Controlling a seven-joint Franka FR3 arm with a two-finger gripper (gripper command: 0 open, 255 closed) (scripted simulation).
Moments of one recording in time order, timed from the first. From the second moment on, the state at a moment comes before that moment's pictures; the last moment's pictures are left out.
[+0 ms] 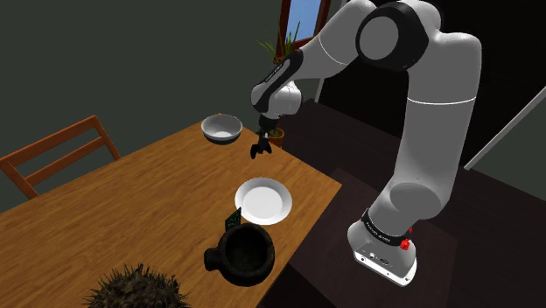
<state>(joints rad) 0.00 0.39 -0.11 -2.20 0.47 2.54 -1.26</state>
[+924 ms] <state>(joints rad) 0.02 0.23 -0.15 -2.20 0.37 2.40 -1.16</state>
